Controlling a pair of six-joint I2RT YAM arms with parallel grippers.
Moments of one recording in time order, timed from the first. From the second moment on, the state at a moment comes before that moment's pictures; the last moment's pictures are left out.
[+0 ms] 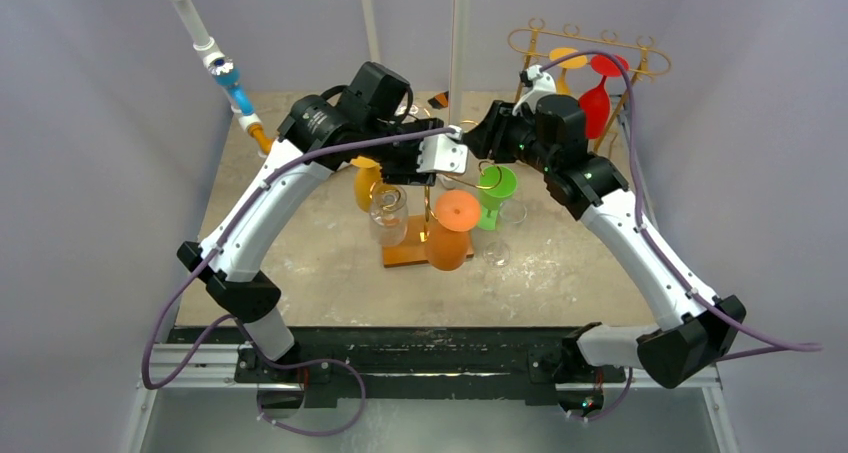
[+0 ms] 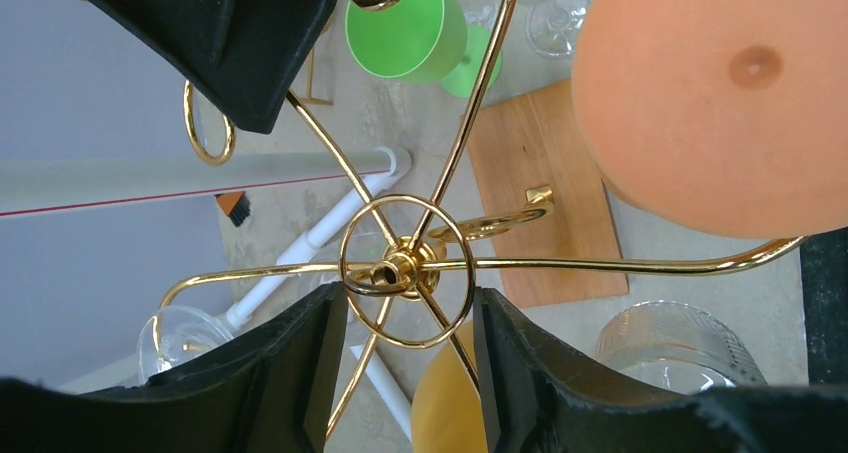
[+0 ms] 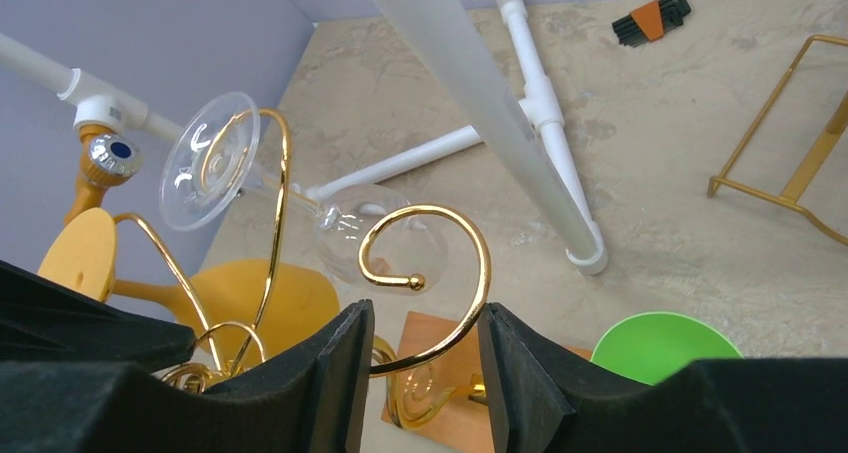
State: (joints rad) left arm -0.73 1.70 2.19 -1.29 0.33 0.98; right arm 0.47 1.29 1.37 -0.38 -0.10 0.49
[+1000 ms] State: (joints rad) left arm -0.74 1.70 2.19 -1.35 0.26 1.03; right arm 0.61 1.18 1.26 -0.34 0.10 0.58
